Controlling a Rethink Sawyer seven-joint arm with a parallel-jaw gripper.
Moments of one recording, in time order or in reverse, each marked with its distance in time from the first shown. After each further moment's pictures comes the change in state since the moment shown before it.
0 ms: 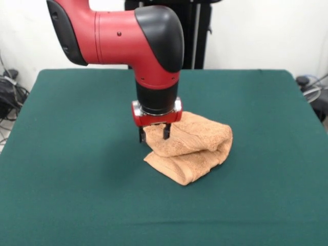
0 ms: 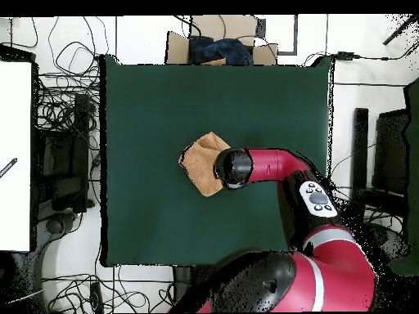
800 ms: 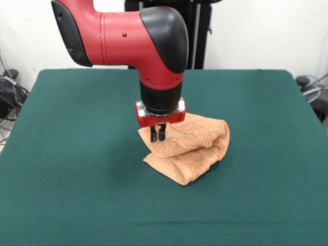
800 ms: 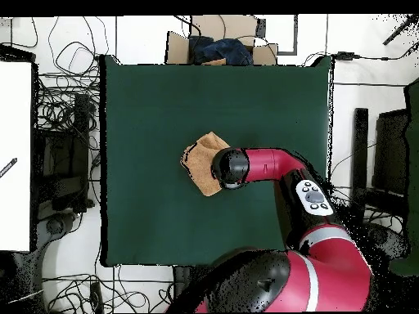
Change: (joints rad) arm 0.013 0.002 0.000 -0.001 -0.002 0.000 0.000
